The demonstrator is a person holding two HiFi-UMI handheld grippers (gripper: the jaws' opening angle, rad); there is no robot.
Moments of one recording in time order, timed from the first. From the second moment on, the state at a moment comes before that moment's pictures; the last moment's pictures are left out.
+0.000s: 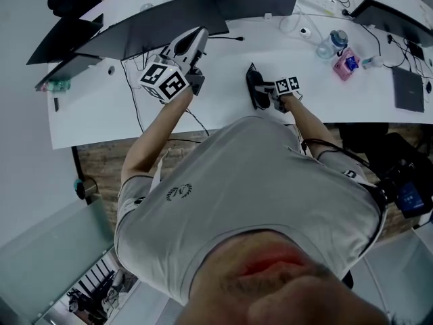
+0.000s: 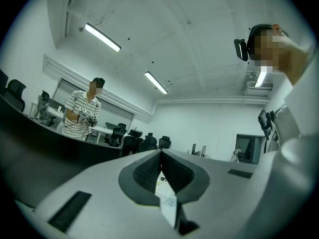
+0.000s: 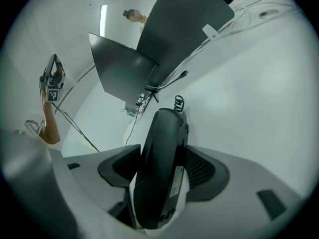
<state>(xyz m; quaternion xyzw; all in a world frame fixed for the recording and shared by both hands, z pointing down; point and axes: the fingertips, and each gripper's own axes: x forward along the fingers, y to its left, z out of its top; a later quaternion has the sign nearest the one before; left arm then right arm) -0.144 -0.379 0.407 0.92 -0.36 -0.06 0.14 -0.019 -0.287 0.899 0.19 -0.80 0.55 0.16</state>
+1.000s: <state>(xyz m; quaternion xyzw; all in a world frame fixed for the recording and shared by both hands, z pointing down) -0.128 -0.383 0.426 0.92 -0.35 -0.07 0.15 -0.005 -0.294 0.879 0.34 -0.77 0.39 0.37</state>
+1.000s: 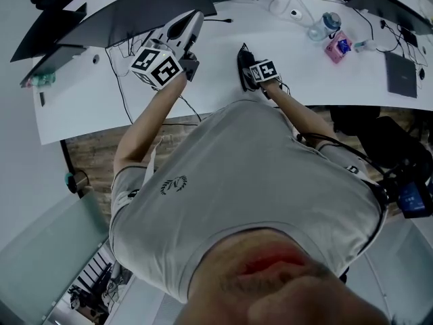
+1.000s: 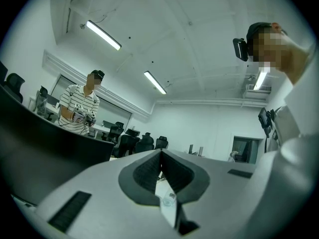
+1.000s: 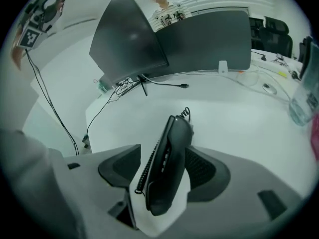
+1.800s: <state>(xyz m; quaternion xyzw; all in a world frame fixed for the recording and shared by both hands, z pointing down) -0.135 -0.383 0.422 0.92 -0.36 -0.07 0.15 -0.001 -0.304 0.900 0.31 -0.76 0.50 0.27</state>
